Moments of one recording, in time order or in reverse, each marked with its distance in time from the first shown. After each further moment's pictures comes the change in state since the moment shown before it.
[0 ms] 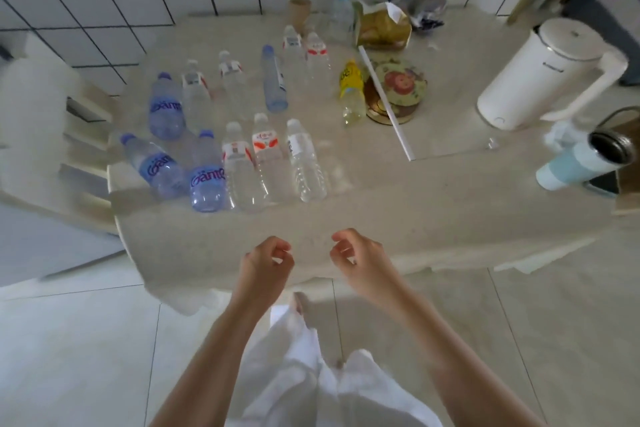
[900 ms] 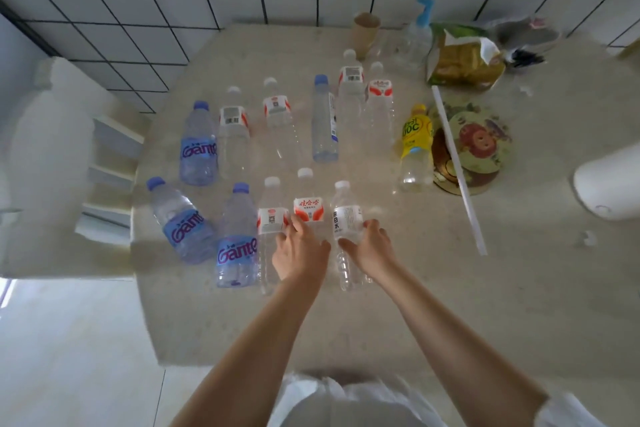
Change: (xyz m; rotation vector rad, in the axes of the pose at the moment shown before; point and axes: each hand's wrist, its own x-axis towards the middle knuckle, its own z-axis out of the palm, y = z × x) left_hand 0.212 0.066 -0.014 0.410 0.034 -0.273; right_hand 0.252 -0.046 0.017 -0.107 -0.125 0.324
